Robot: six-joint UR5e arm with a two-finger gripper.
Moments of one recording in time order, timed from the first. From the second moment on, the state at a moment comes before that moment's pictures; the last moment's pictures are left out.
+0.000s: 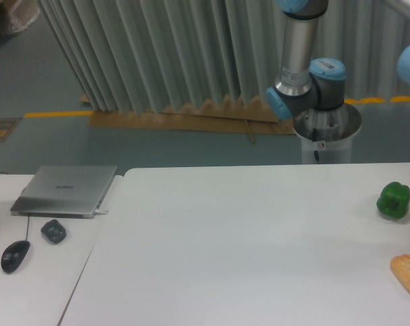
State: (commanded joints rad) arm 2.79 -1.87 -1.49 -1.20 1.61 1.55
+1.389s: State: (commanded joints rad) arm 3.01 -1.91 -1.49 -1.11 1.62 1.78
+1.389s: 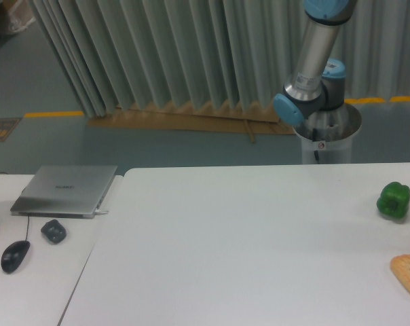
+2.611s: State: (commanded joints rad) arm 2.90 -1.88 -1.52 -1.10 1.59 1.77
